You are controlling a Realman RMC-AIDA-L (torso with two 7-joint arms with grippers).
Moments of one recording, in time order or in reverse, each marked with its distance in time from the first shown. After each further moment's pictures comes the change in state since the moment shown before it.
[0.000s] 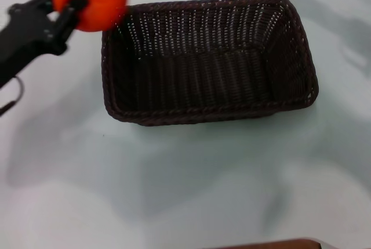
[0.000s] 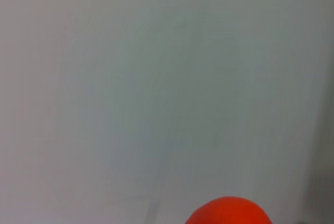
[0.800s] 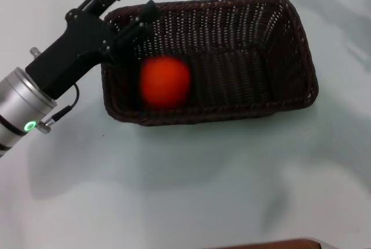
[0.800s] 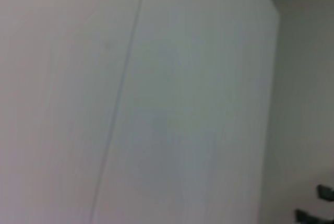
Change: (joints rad) left arm -0.126 -0.010 0.201 0.317 -0.275 -0.071 0.283; right arm 0.023 -0.004 0.096 0.143 0.105 -0.002 -0.272
